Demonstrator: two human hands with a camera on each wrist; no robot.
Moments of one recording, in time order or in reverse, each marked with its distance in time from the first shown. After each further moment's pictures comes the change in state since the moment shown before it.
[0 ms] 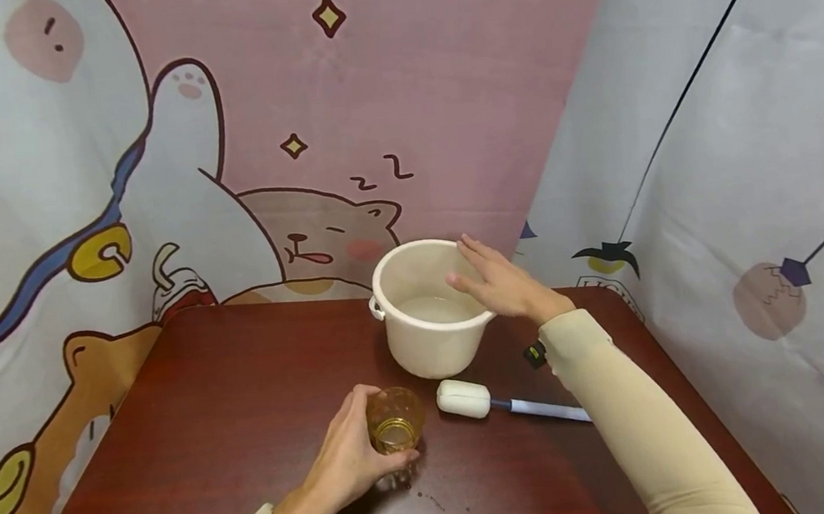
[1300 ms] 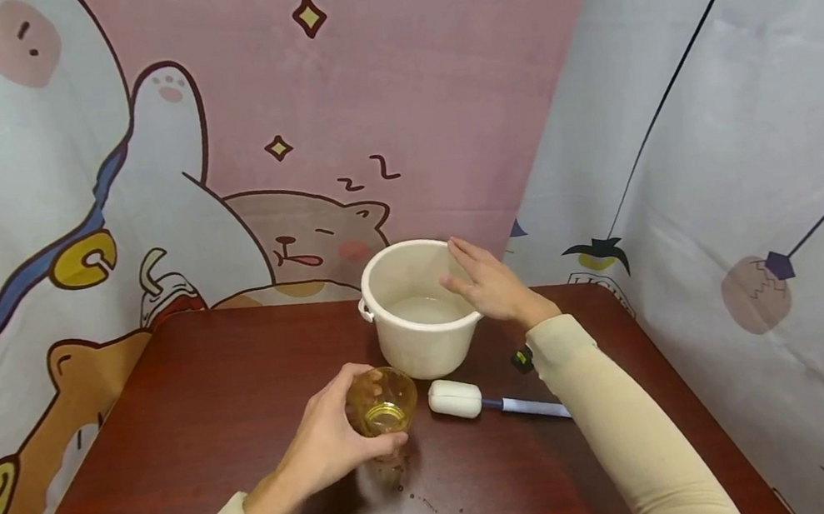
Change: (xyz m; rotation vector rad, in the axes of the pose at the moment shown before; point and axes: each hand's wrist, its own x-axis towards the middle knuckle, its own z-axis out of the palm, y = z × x) left_hand 0.017 0.019 -0.036 -0.042 -0.008 0.071; right_hand -0.002 0.003 0.012 0.016 0.074 -0.004
